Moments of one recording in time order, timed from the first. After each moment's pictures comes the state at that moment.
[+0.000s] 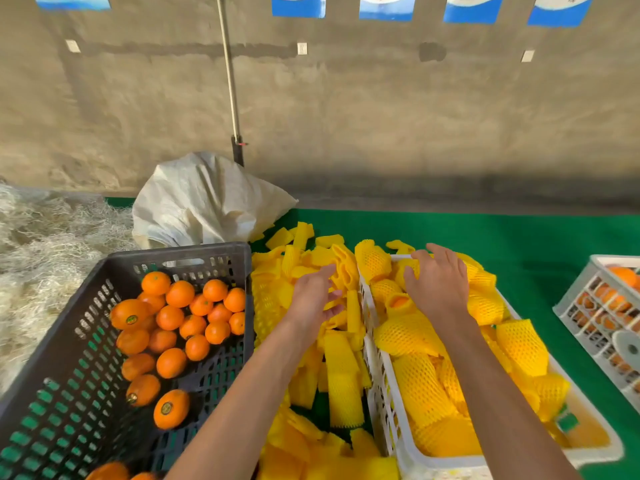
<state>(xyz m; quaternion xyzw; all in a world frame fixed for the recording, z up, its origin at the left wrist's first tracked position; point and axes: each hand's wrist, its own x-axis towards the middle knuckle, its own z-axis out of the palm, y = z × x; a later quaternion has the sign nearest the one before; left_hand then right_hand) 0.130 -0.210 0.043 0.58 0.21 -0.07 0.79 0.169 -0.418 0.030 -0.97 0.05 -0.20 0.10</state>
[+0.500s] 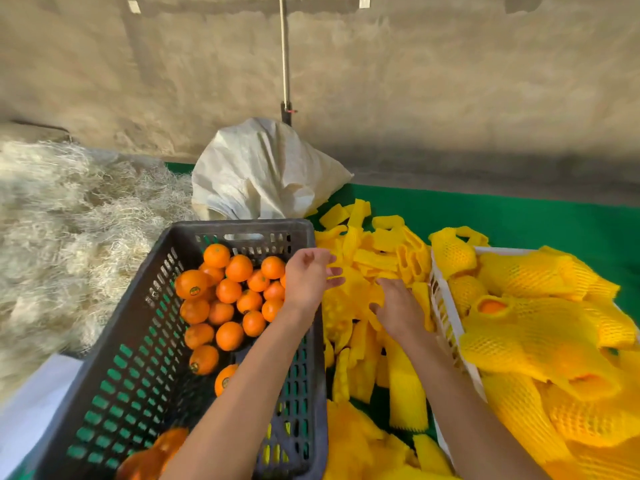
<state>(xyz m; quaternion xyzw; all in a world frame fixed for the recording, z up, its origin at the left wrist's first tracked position) 0.165 -0.077 -0.010 0.61 0.17 0.09 0.77 0.212 -0.258 -0.091 -0.98 -0.07 0.05 0.19</state>
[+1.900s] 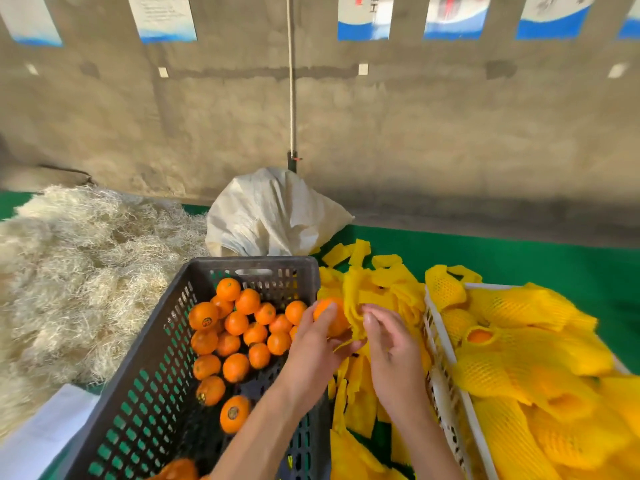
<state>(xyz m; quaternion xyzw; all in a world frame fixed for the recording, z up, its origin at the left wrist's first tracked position) 0.064 -0.093 0.028 0.48 0.08 -0.05 0.87 0.074 -0.222 0.014 -0.76 -0.13 -0.16 0.62</state>
